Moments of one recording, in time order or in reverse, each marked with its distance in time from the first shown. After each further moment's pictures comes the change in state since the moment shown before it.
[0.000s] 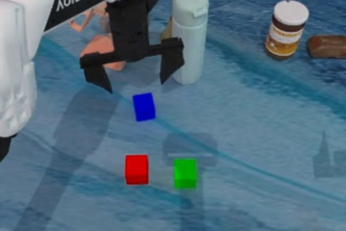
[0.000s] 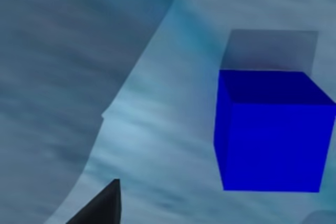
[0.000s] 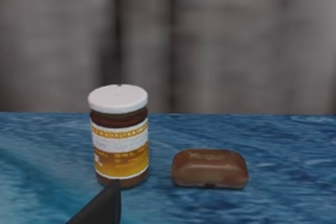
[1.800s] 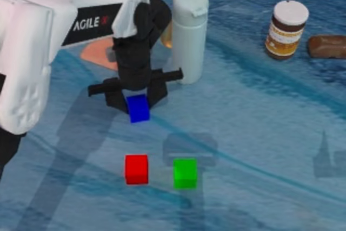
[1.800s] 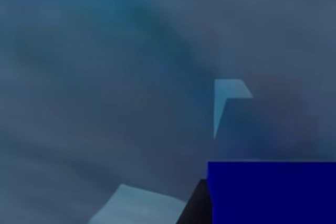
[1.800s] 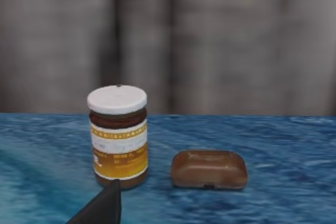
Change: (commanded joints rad) left arm 0.001 0.078 -0.187 0.264 0.001 0.002; right arm 0.000 0.000 0.000 0.000 0.000 0.000
